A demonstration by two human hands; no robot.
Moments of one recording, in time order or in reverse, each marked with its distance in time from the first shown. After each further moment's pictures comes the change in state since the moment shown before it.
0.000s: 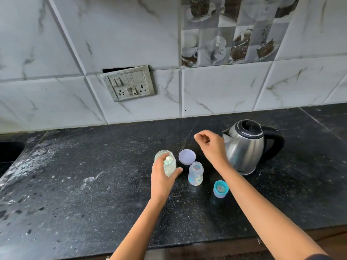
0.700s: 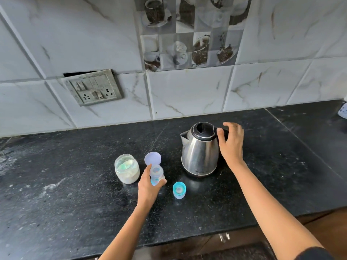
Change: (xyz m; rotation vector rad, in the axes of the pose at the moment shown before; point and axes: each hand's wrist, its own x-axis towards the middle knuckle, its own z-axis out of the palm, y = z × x) left_hand -0.033 0.031 0.090 -0.029 -0.161 -0.231; right_hand 0.023 0.104 -0.169 -0.326 0.271 -0.035
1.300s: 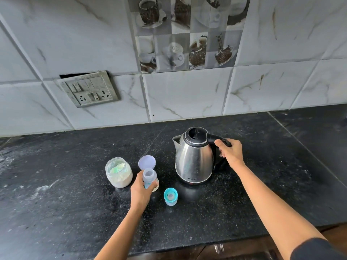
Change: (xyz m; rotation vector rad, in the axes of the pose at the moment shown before) left_hand 0.014 -0.011 0.022 -0.057 0.079 -0.035; right_hand 0.019 0.056 0.003 0.505 -0.276 0.327
